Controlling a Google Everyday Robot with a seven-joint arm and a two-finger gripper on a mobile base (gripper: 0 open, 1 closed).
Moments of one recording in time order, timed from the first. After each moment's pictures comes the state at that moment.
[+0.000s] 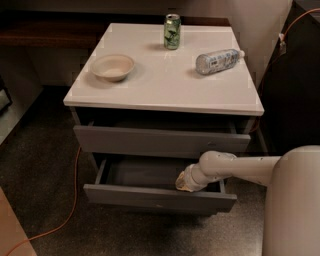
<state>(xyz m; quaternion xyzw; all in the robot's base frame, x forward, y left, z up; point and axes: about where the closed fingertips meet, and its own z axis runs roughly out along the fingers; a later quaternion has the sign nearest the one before) 0.594 -0.112 0.424 -0.69 0.68 0.06 0.24</state>
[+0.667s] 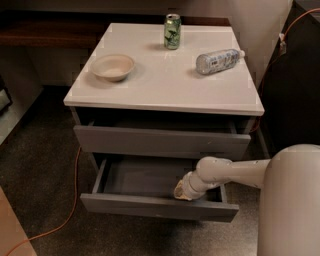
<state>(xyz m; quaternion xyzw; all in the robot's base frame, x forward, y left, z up) 0.567 -0.102 0.399 -0.69 0.69 0.09 0.21</state>
